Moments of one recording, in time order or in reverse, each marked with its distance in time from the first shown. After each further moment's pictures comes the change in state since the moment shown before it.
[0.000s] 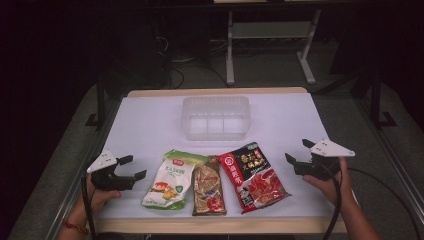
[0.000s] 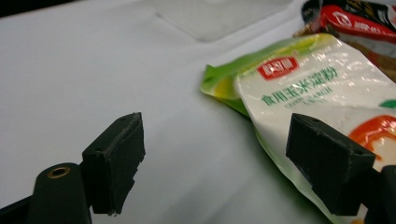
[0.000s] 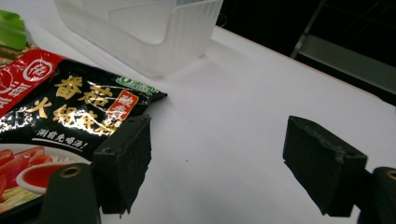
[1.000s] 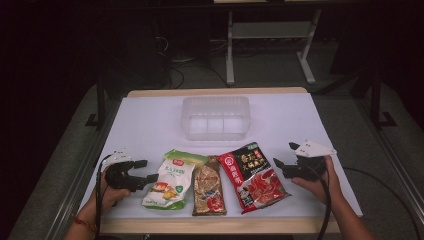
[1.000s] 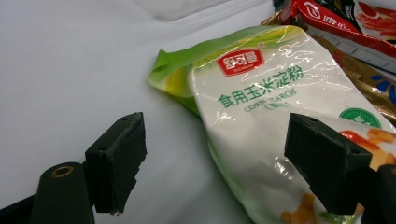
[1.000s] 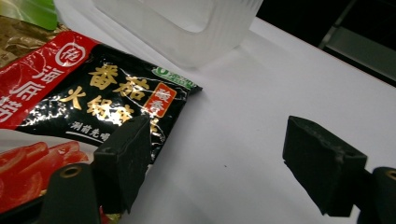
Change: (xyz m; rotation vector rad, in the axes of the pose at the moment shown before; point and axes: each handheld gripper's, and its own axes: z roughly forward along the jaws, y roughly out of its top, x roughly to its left) left arm -0.014 0.014 0.029 0.104 -0.137 -0.078; right arm 0.023 0.008 0.018 0.063 0.070 -0.066
